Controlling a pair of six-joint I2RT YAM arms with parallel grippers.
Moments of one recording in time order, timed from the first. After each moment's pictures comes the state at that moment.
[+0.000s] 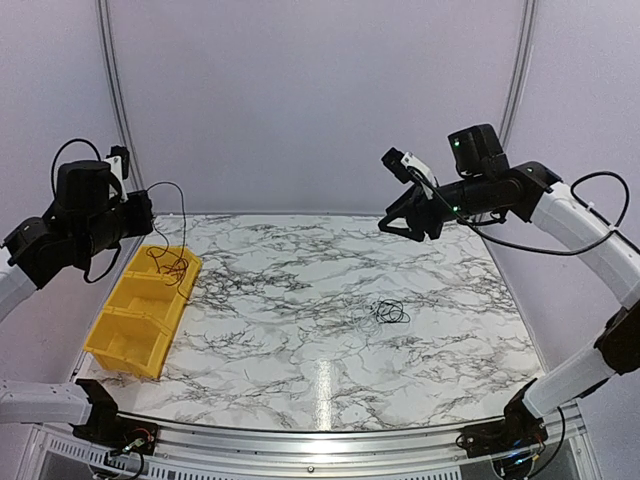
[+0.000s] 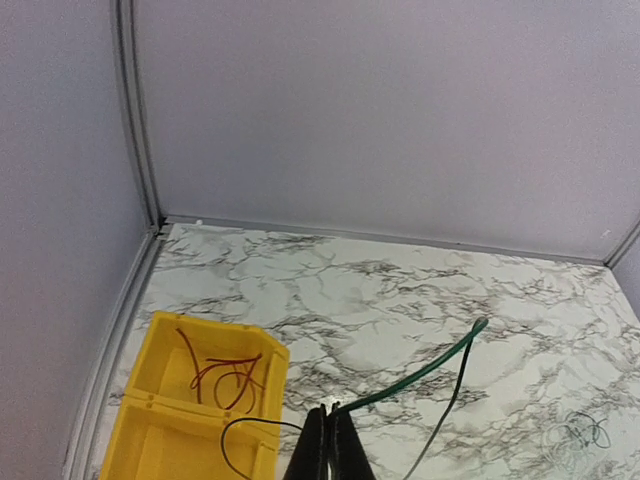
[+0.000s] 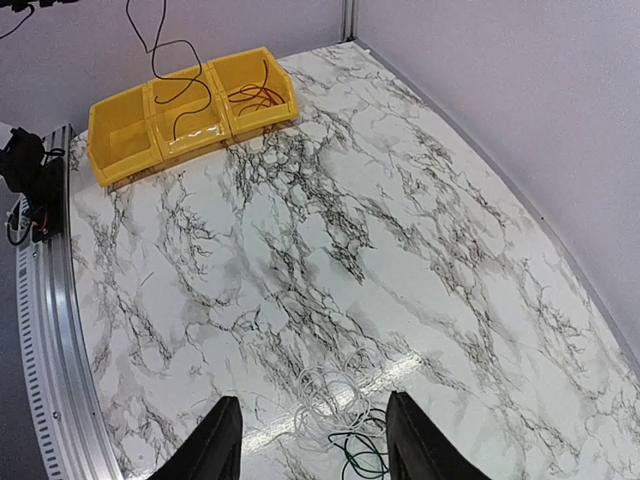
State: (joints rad) left arm -0.59 0.97 1.12 -0.52 -0.46 -0.35; right arm 0.56 1.41 1.53 -0.77 -0.46 -0.33
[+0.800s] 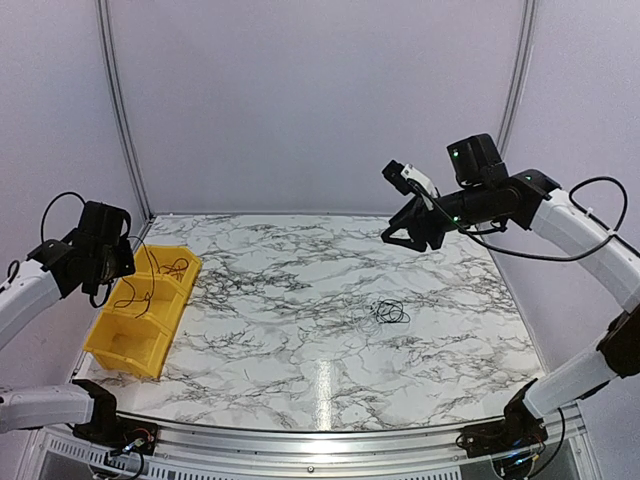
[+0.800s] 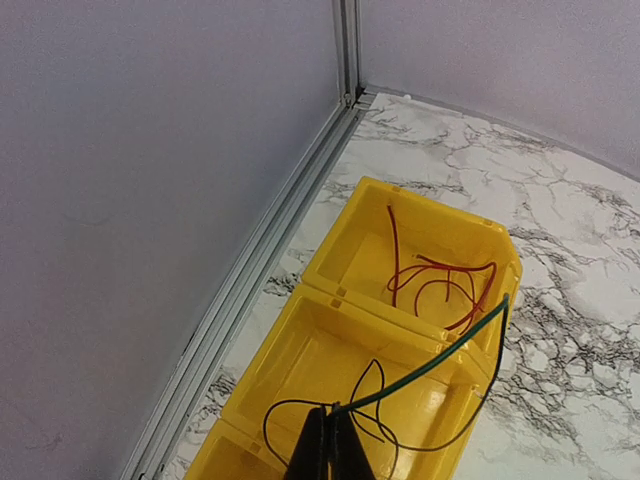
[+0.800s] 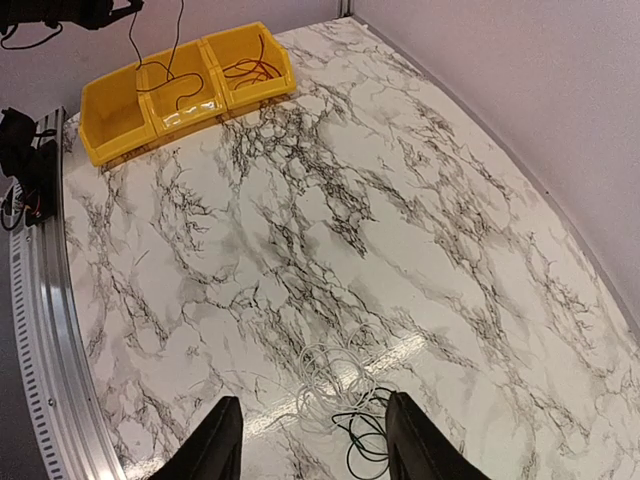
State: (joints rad) left arm -0.32 0.98 0.89 -0.68 -0.62 -0.43; right arm 0.56 1.39 1.45 -0.77 -0.44 -0.33
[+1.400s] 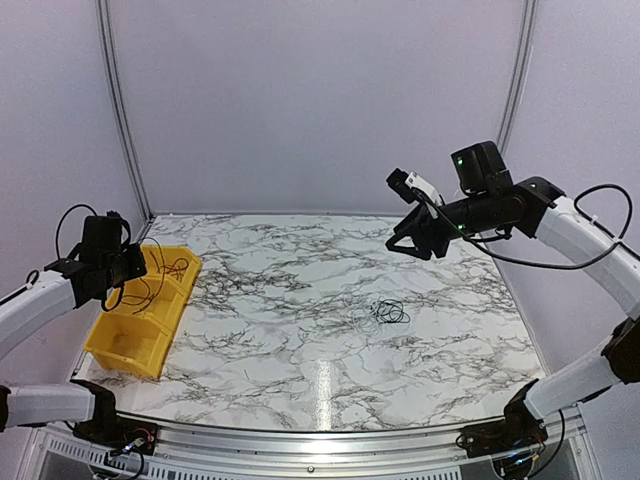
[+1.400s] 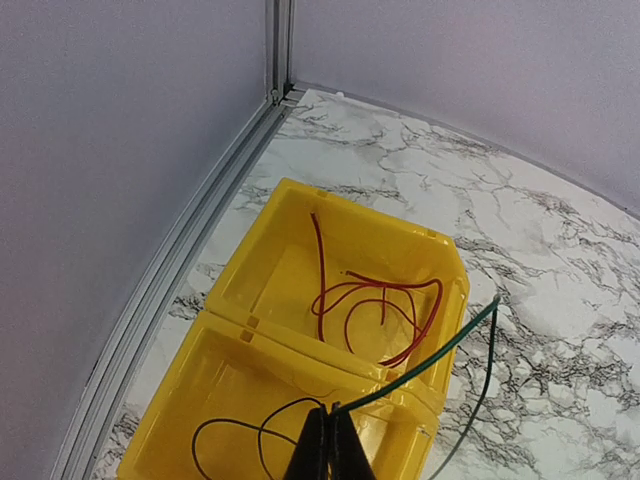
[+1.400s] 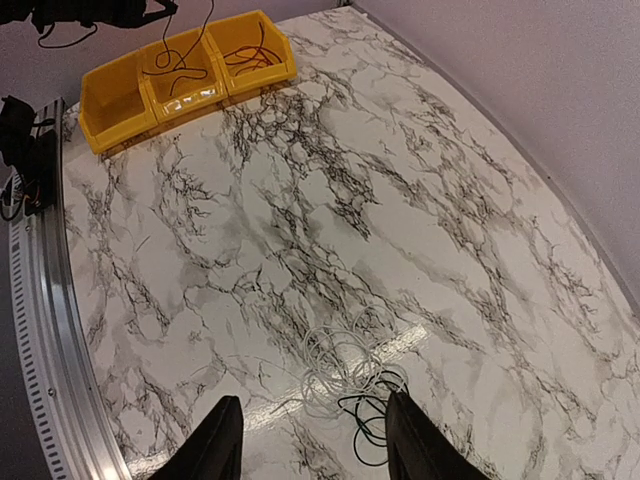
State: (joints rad) left arm -0.18 1.05 0.71 -0.29 -0.35 -0.37; right arm 0.56 1.34 1.40 -0.77 -0.43 -0.33
